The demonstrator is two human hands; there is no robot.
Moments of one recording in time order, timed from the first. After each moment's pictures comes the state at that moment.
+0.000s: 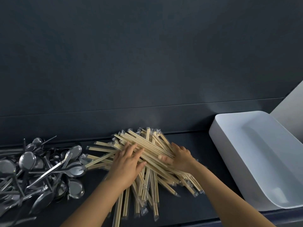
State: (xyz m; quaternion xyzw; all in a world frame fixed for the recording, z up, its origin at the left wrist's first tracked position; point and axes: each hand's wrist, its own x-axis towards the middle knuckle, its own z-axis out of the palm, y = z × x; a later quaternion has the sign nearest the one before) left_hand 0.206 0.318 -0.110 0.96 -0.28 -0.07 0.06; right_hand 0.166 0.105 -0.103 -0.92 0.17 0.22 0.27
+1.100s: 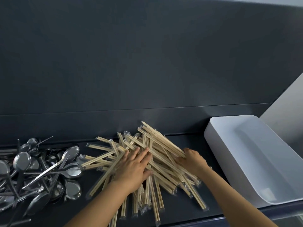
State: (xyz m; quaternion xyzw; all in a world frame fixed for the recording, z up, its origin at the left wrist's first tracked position) left_hand 0.196 0.303 -0.116 0.93 -0.36 -0.11 0.02; right_hand 0.146 0.082 -0.092 -0.94 0.22 0.13 0.21
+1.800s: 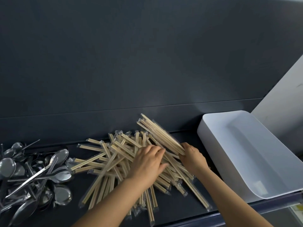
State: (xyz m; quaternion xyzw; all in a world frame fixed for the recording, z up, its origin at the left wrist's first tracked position) left_hand 0.179 0.245 -0.086 0.91 -0.41 -0.02 0.10; right_hand 0.135 0.070 -0.094 -0.95 0.24 0.04 0.20
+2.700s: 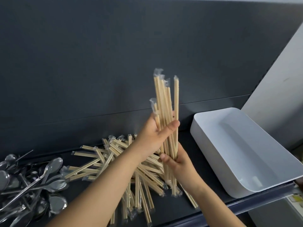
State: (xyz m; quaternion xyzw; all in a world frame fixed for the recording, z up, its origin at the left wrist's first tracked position) left_hand 0.188 0.214 0.021 0.67 -0.28 -0.23 0.65; right_hand 0.100 0.117 -0.057 -0.72 0.04 -0.13 0.68
